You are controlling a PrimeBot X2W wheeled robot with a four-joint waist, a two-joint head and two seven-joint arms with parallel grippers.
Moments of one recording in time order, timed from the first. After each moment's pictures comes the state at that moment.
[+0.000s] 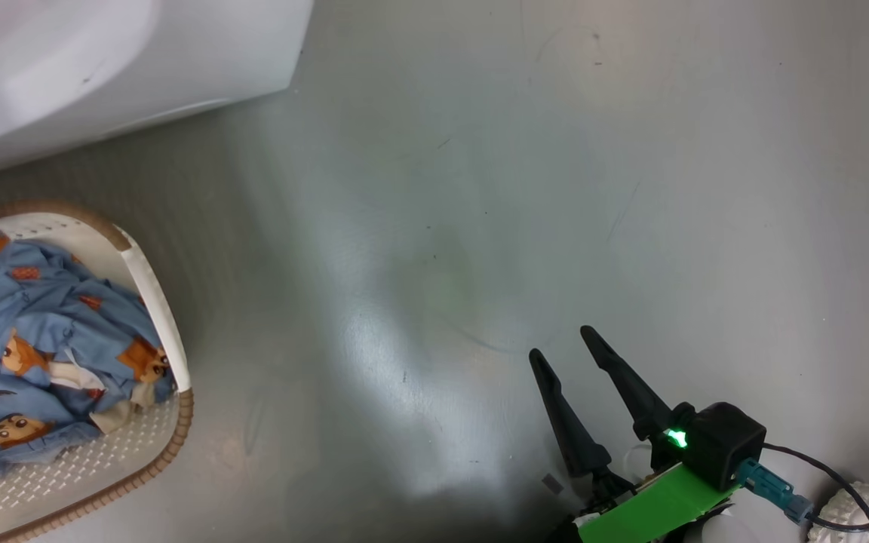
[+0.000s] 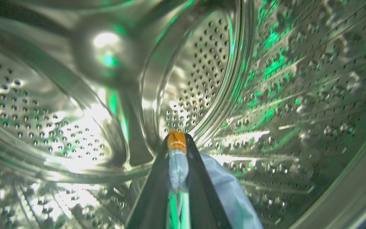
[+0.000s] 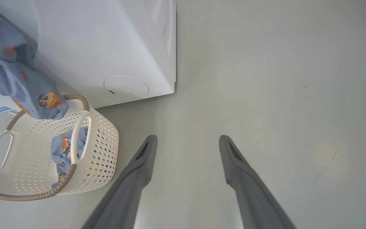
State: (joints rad) left arm -1.20 0.72 -0.31 0.42 -0.73 -0.13 -0.26; right arm -0.10 -0.05 0.28 0.04 0.28 0.12 -0.26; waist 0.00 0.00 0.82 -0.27
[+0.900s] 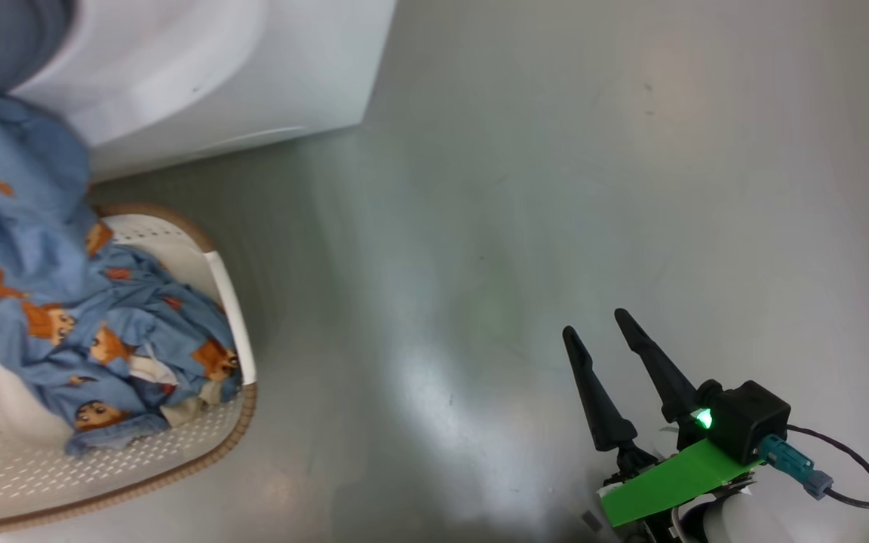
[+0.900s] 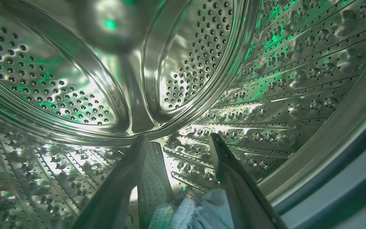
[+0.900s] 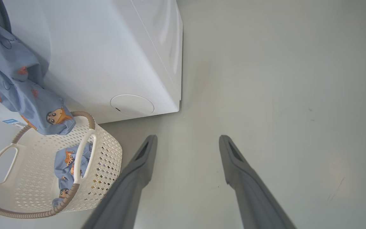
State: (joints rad) left arm -1.19 0.65 -0.54 0.58 -0.88 -0.13 -0.23; right arm -0.15 -0.05 0.21 0.11 0.28 0.12 -0.26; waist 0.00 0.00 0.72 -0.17
